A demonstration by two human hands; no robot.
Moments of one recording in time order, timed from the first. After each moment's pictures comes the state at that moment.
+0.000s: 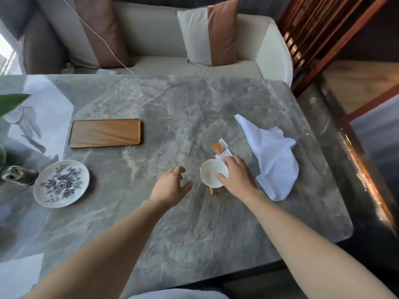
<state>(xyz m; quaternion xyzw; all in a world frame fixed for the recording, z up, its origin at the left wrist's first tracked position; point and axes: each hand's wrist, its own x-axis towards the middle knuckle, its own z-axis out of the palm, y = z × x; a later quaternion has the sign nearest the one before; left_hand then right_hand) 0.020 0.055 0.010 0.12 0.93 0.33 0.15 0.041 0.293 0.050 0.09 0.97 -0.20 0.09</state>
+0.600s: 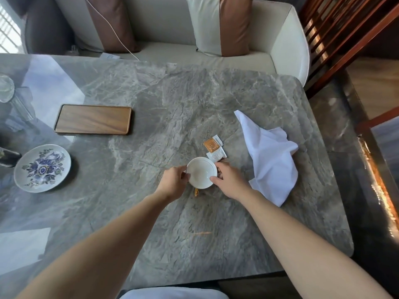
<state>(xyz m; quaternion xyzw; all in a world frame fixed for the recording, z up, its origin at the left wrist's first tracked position) 0.015 0.128 -0.005 0.02 0.90 0.39 0.21 0.027 0.342 0.017 0.05 0.92 -0.31 0.22</state>
